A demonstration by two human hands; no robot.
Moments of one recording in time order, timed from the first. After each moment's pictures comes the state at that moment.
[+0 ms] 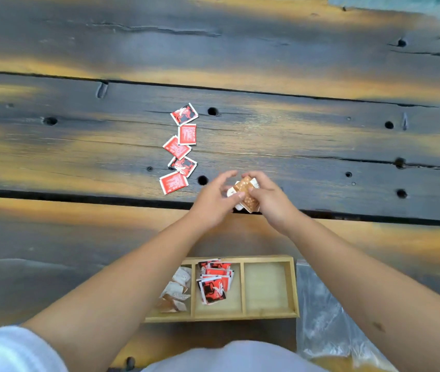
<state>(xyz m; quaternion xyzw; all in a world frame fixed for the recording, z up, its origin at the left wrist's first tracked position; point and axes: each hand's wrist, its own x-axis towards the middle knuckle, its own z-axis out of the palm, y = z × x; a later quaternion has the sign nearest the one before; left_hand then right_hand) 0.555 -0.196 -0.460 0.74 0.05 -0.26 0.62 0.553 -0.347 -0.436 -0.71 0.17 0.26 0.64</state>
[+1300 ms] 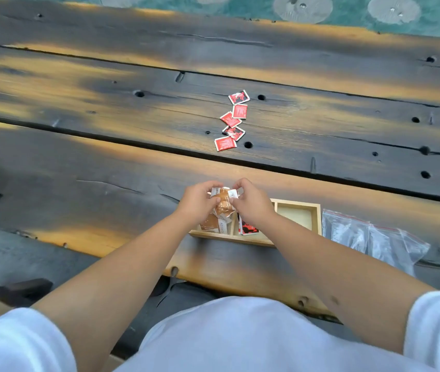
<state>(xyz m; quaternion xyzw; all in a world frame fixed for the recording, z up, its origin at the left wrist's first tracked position) 0.371 -0.079 -0.418 0.89 0.13 -0.16 0.41 0.387 -0.235 -0.421 -0.89 0.00 0.23 0.39</state>
